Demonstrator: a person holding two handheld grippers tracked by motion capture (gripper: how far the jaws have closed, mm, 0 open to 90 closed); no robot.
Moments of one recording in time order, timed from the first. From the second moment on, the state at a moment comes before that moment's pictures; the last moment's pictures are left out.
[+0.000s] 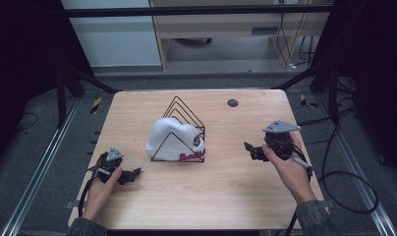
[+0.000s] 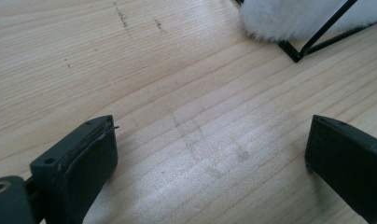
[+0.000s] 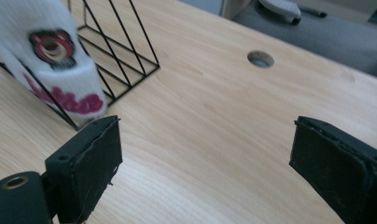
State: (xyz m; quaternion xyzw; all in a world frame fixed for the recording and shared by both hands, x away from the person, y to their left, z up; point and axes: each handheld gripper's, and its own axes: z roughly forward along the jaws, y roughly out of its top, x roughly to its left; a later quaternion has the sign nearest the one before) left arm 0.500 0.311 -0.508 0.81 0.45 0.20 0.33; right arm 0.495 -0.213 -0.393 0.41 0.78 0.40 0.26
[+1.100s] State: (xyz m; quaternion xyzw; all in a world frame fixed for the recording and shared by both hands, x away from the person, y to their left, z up) left arm 0.497 0.312 -0.508 0.81 0.44 0.20 0.33; right arm 0.517 -0.220 -0.494 0.48 0.77 0.36 0.20
